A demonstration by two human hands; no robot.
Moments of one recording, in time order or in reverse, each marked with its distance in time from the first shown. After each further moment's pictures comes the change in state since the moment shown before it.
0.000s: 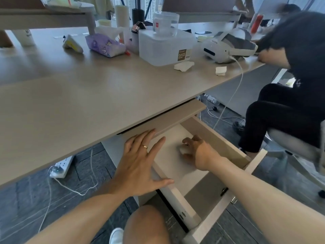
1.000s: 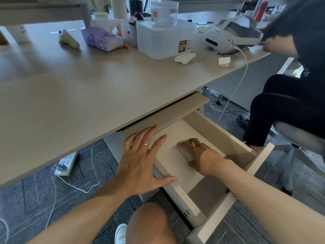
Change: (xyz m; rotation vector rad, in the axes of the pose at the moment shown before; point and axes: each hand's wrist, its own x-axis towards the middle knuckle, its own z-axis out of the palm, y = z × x) left_hand 0.001 0.003 -0.002 0.035 -0.038 -0.032; right_hand -0.002 0.013 0.031 -0.141 -0.057 -0.121
